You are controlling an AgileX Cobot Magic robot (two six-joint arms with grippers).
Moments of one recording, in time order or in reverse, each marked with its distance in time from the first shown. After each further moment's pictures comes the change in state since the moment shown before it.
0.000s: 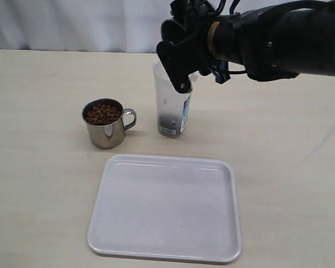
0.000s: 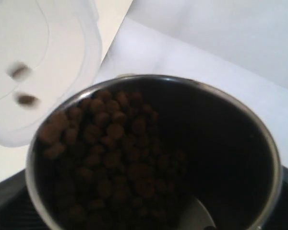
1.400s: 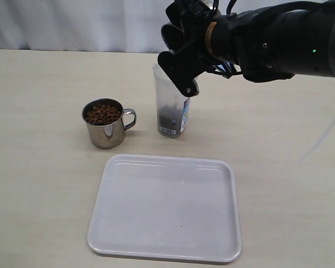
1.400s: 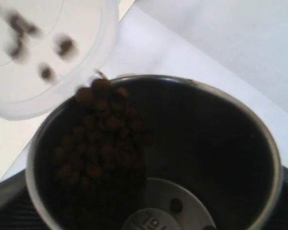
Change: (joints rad) left arm 0.000 0.000 0.000 0.000 0.000 0.000; right arm 0.010 0.011 -0.008 0.000 0.040 -0.178
